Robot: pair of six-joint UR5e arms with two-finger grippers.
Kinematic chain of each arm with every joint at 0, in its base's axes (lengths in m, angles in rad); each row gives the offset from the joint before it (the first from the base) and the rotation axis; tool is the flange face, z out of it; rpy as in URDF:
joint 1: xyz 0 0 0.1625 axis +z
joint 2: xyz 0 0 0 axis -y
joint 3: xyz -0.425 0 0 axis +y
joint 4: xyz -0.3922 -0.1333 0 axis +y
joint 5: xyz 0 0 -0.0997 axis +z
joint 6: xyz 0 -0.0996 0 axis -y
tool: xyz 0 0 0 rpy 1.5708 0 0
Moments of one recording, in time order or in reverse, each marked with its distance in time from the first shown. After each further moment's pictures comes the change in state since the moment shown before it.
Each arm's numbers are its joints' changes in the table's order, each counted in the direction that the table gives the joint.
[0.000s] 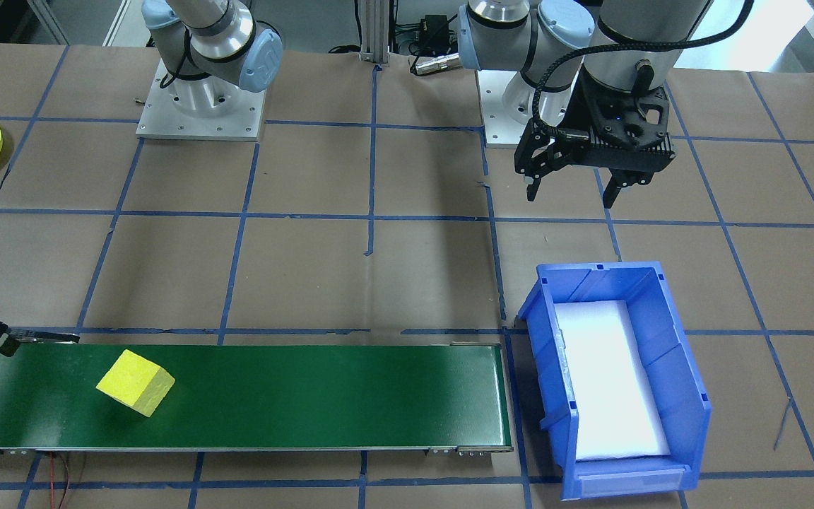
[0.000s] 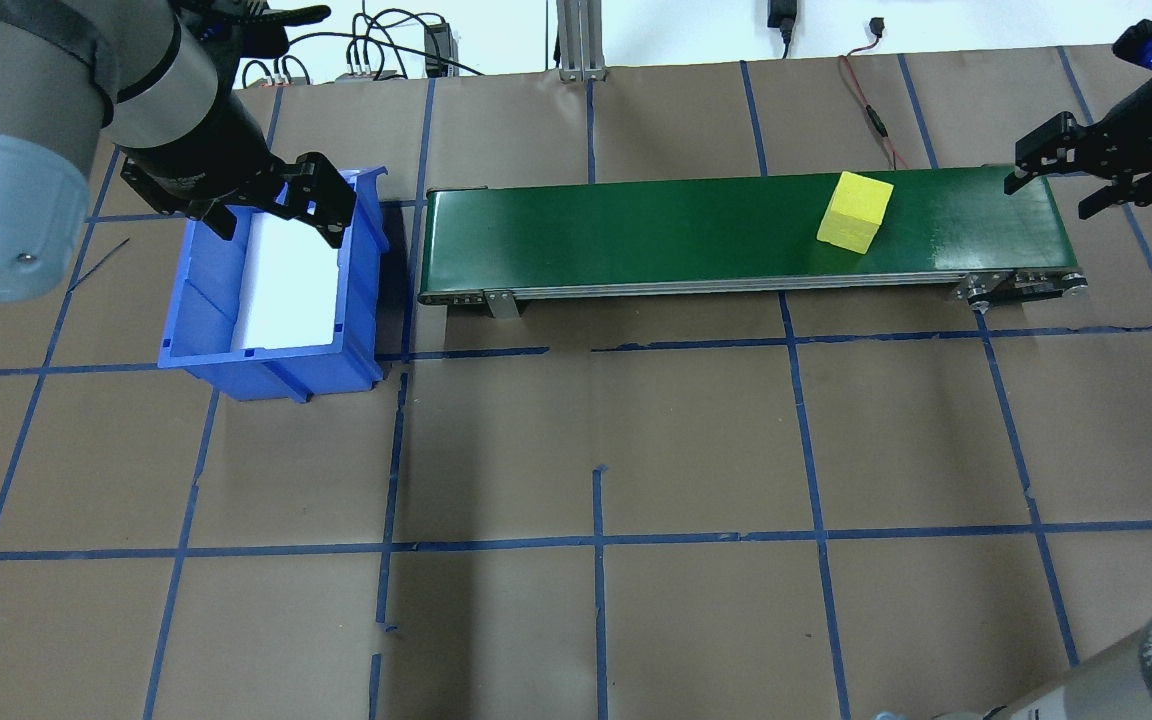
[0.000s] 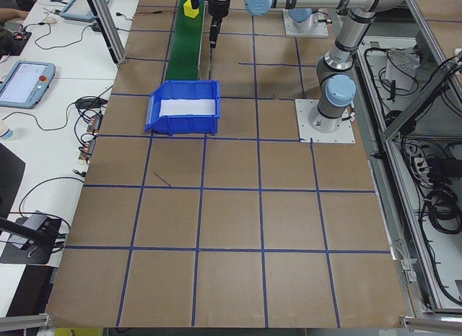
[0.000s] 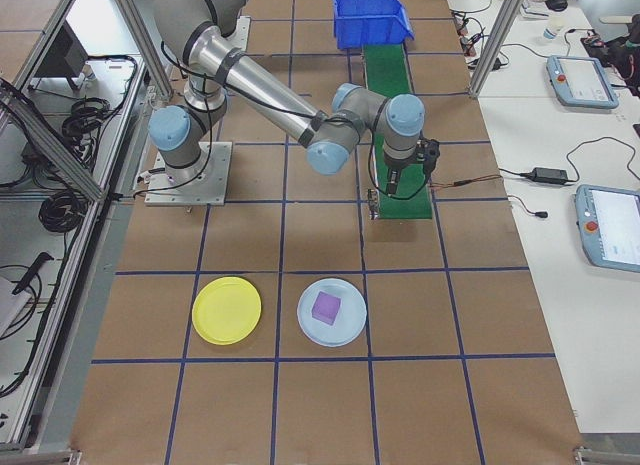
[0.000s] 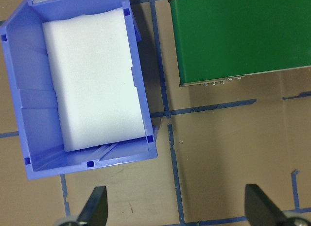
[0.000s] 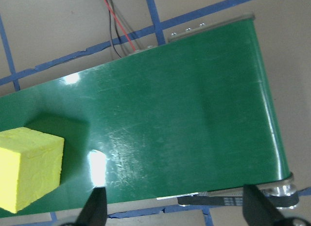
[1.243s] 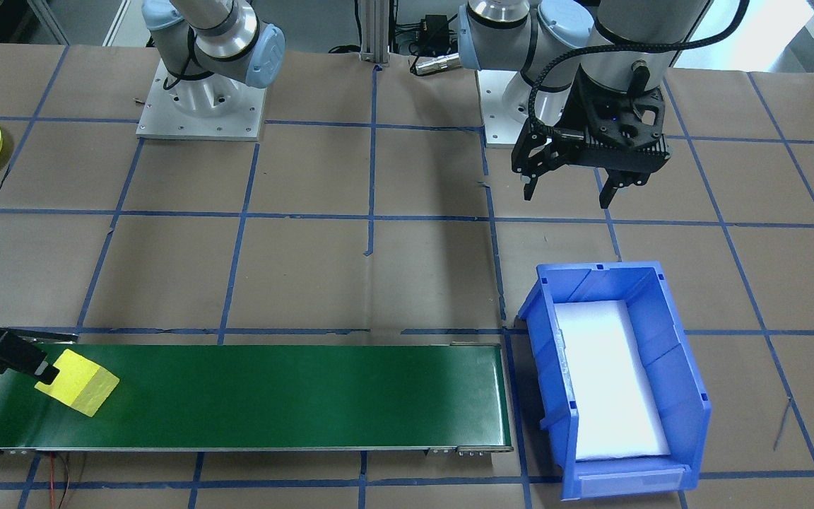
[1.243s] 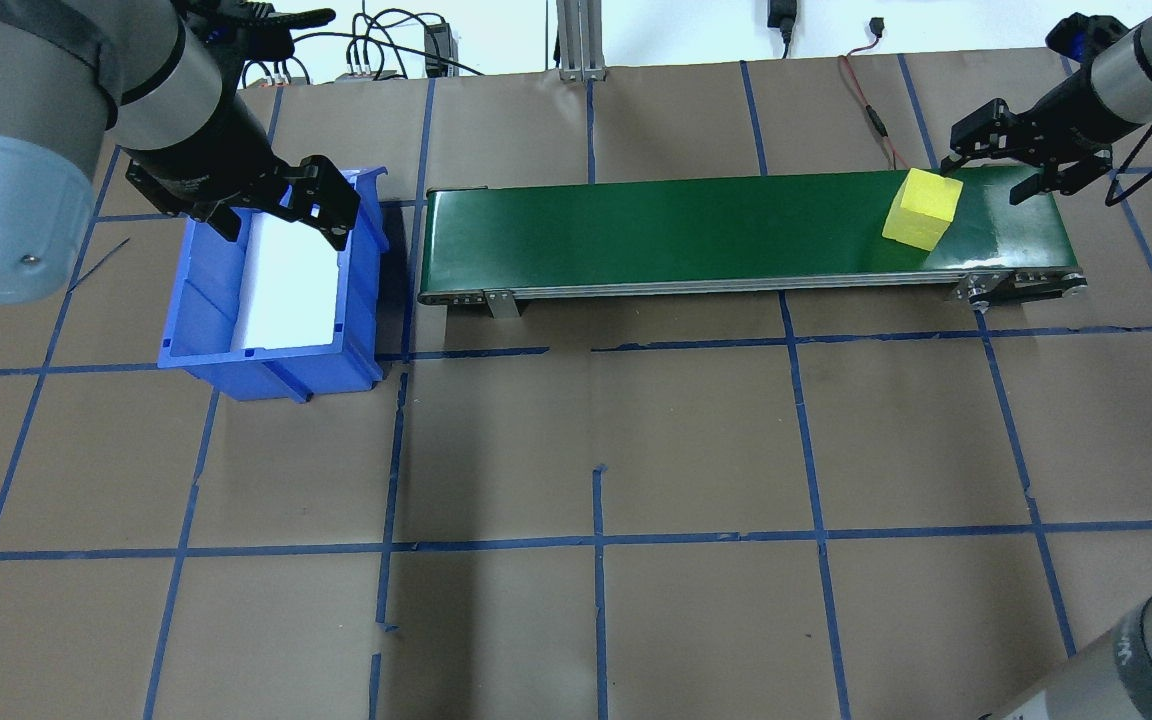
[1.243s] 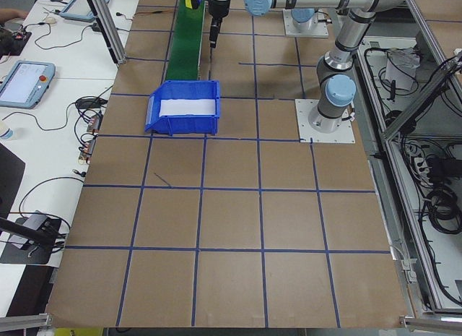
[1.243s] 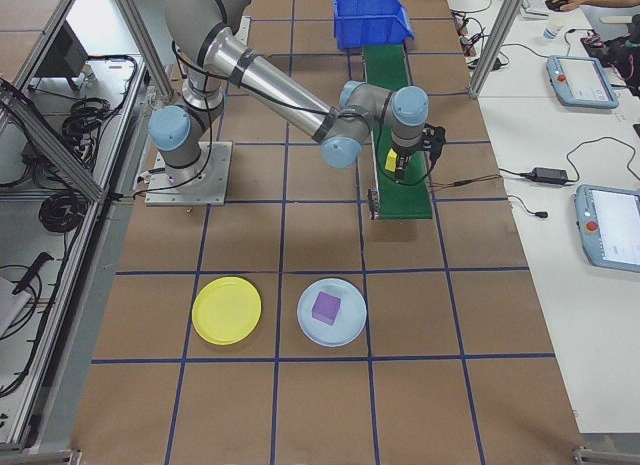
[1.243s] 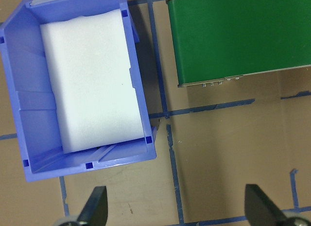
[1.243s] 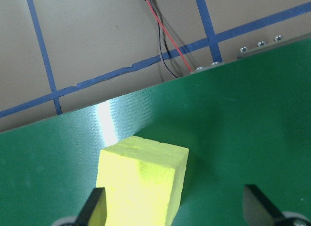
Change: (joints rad) left arm -0.005 0.000 0.003 0.002 0.003 0.009; right arm 0.065 0.044 -0.002 0.086 -0.064 0.108
